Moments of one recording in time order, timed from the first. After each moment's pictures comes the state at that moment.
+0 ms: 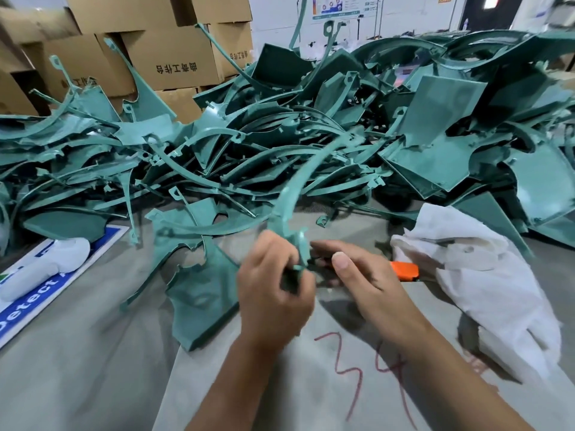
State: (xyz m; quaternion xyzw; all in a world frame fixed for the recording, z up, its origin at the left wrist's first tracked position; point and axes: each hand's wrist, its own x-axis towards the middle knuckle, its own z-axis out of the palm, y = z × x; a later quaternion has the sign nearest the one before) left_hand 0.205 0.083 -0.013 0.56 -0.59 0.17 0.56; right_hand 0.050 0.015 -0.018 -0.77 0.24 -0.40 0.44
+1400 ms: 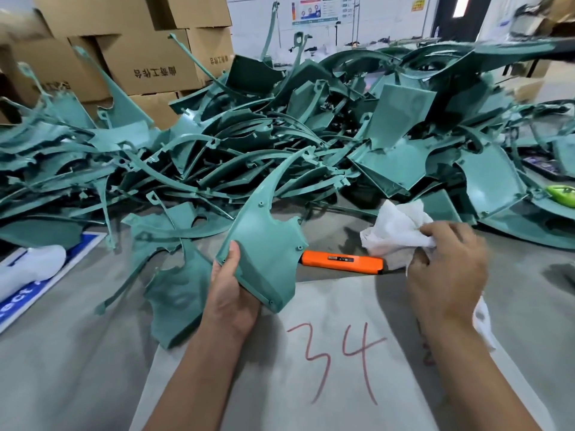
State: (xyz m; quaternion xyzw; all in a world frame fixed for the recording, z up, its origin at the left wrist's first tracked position) left_hand 0.212 0.073 -0.017 0.40 -0.08 -0.49 0.77; right_hand -0.037 -0.018 -0.025 -0.63 0.58 -0.52 0.01
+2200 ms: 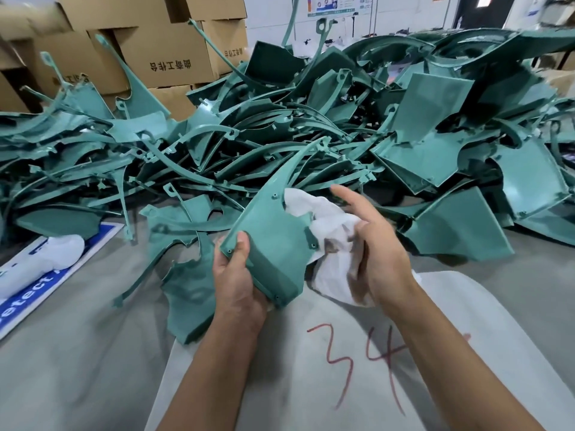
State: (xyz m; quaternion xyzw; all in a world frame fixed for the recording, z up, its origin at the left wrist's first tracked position) left_hand 0.227 0.070 -0.024 0.44 -0.08 -0.38 0.81; right_hand 0.058 0.000 0.007 -0.59 0.20 -0.49 0.61
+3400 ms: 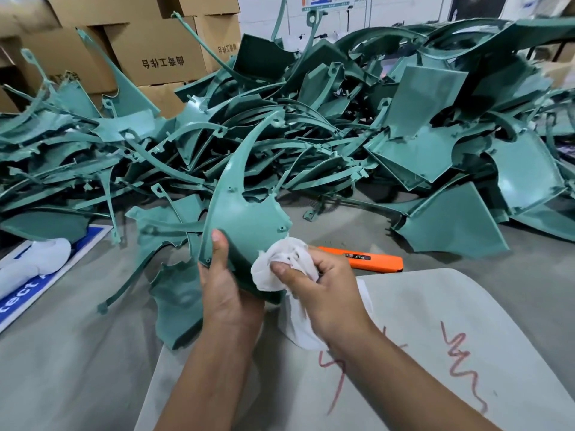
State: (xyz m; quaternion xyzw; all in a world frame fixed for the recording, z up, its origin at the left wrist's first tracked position) left_hand 0.213 0.072 -0.009 0.36 -0.04 -0.40 0.84; right_hand 0.093 0.041 -0.029 -0.62 0.26 -0.46 0.58
